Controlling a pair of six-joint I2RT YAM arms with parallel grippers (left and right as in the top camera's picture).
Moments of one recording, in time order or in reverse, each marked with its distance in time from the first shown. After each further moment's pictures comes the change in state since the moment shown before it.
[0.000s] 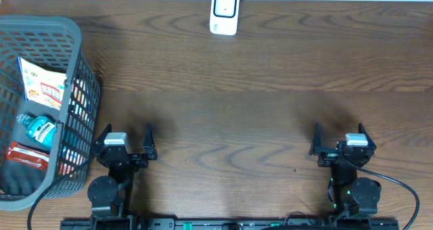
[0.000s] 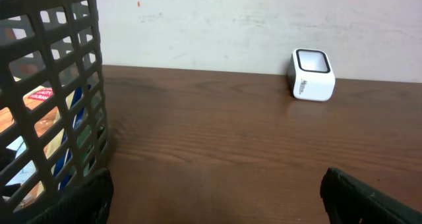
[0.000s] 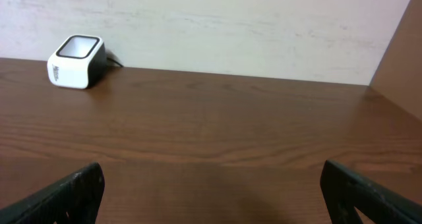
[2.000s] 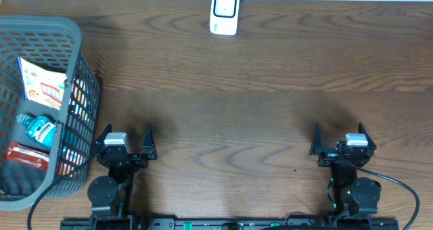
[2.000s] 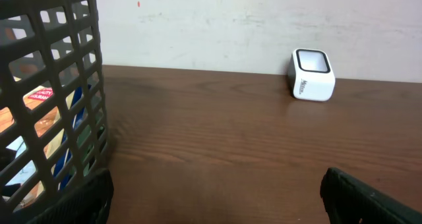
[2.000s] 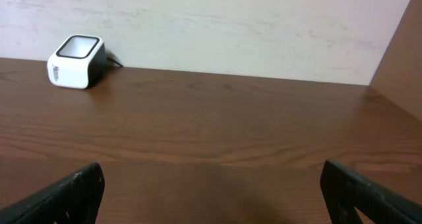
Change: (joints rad) left arm 0.000 0.000 0.000 0.000 0.000 0.000; right arm 0.000 0.000 0.000 0.000 0.000 0.000
